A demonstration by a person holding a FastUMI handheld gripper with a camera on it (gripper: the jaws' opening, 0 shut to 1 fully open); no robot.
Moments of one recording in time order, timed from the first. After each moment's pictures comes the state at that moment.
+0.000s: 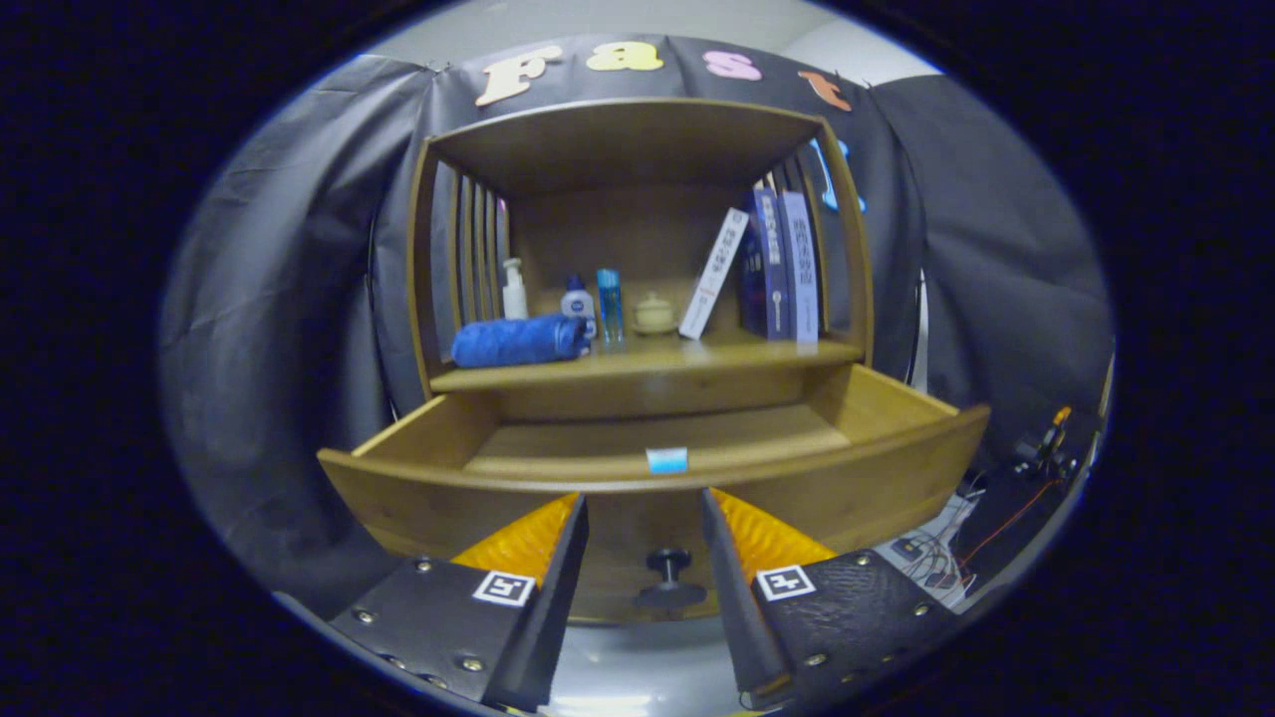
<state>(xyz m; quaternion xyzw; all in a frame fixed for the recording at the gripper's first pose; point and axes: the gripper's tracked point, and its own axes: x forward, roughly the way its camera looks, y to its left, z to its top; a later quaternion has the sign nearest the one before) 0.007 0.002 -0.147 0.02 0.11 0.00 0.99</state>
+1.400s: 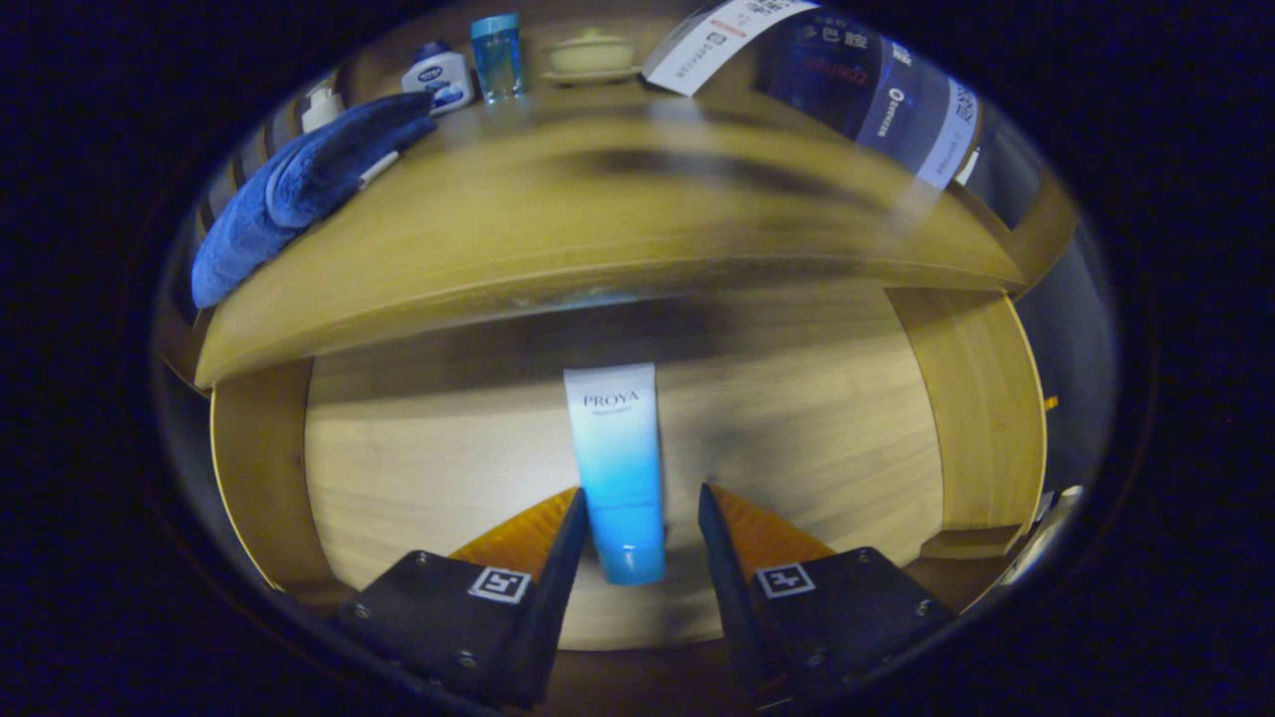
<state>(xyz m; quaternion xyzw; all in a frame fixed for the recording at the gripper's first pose) 0.140 -0.036 -0.278 0.00 0.58 -0.08 0.81</state>
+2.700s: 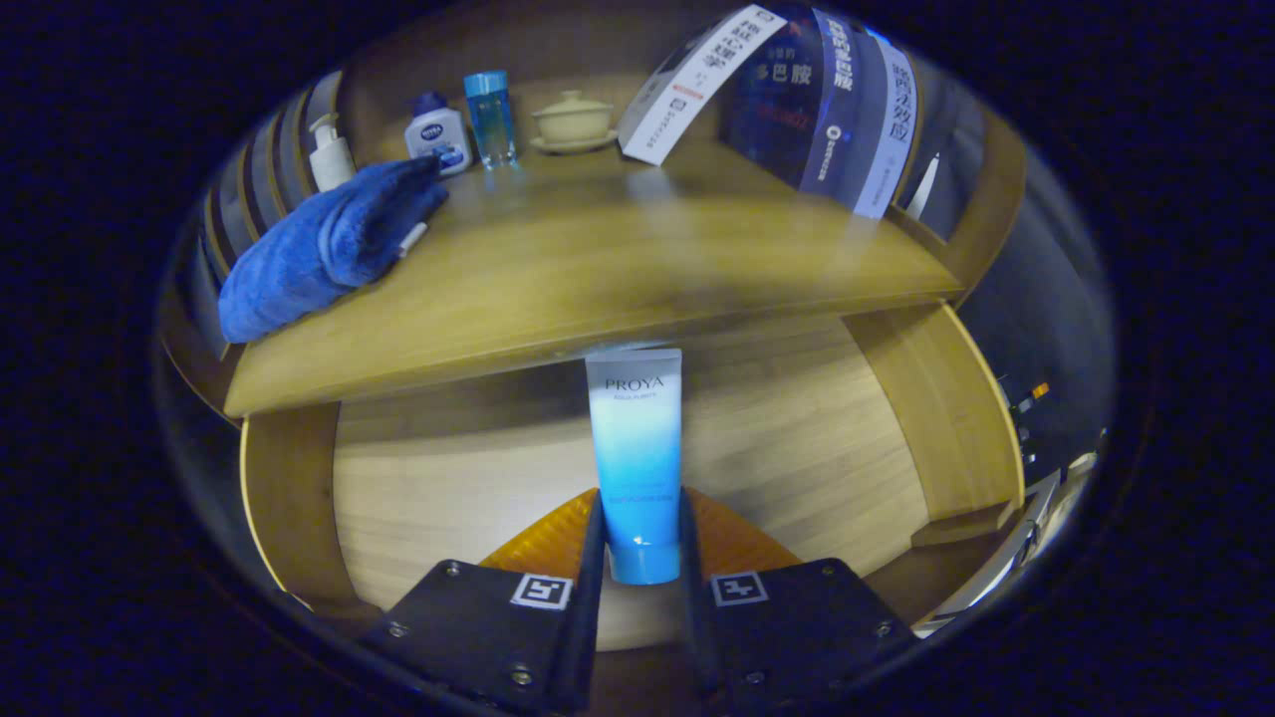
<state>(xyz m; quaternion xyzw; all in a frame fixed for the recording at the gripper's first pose) 0.143 -0.030 -0.226 0.01 0.48 -0.11 0.87</state>
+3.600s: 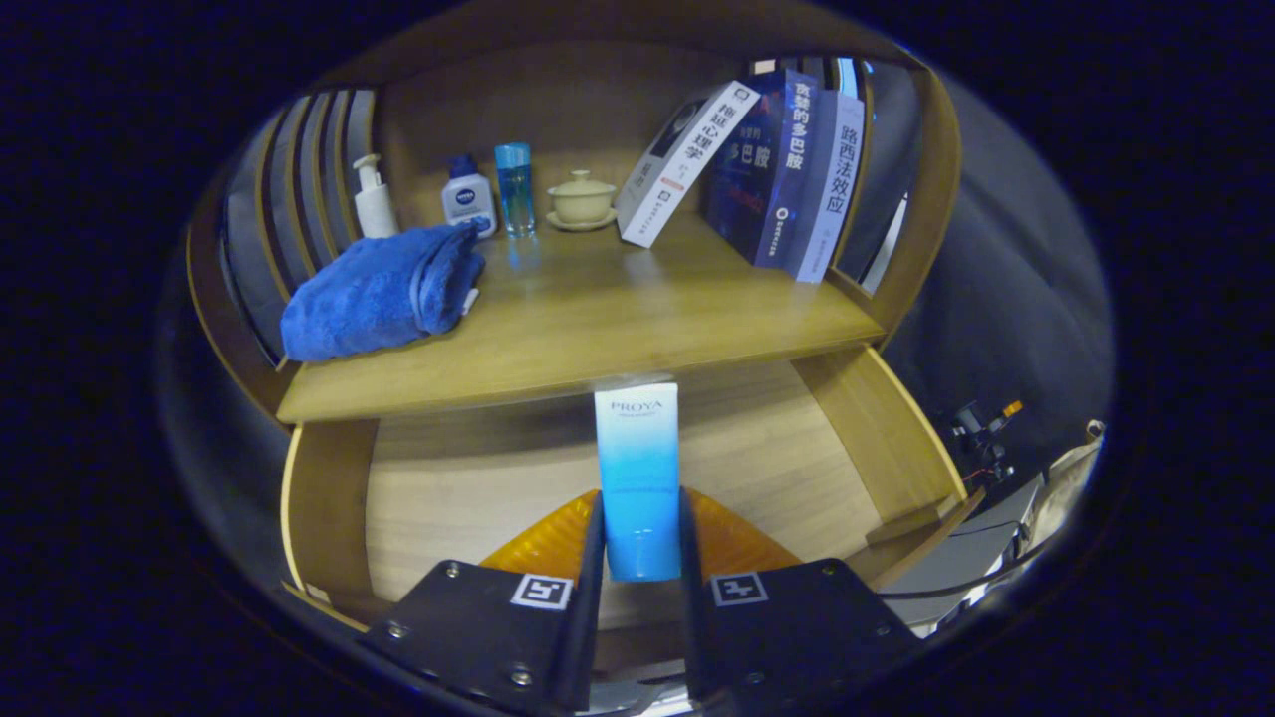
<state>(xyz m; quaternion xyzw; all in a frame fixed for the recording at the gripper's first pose) 0.121 -0.023 -0.161 0.00 0.39 -0.12 0.91</state>
